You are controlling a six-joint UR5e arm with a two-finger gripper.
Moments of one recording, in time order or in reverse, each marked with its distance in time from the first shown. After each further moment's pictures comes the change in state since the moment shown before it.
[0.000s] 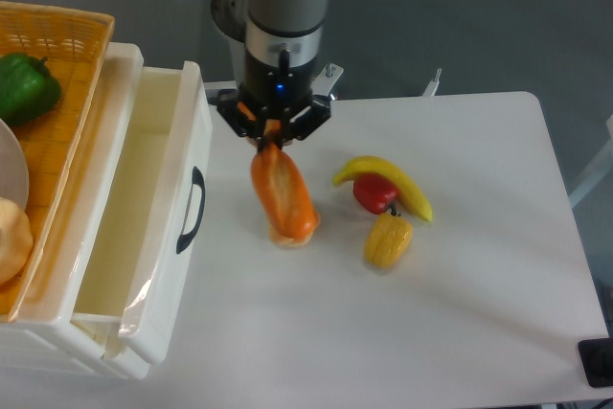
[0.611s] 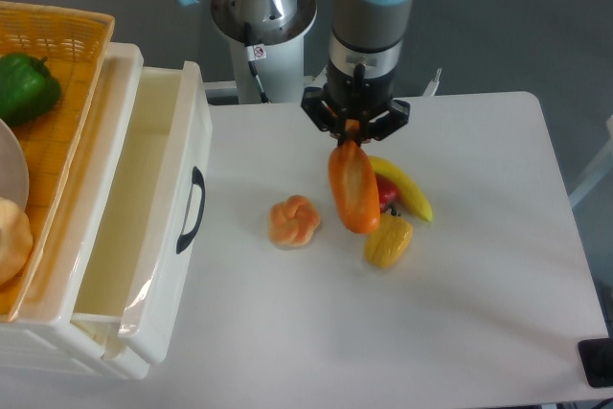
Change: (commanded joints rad) arm 0.138 -0.014 -0.024 -0.006 0.075 0.270
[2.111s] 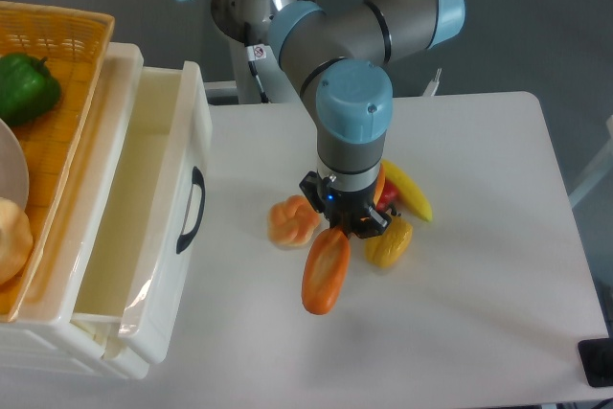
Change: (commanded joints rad) arm -0.011 -0.212 -0.060 0.272 0.096 0.497
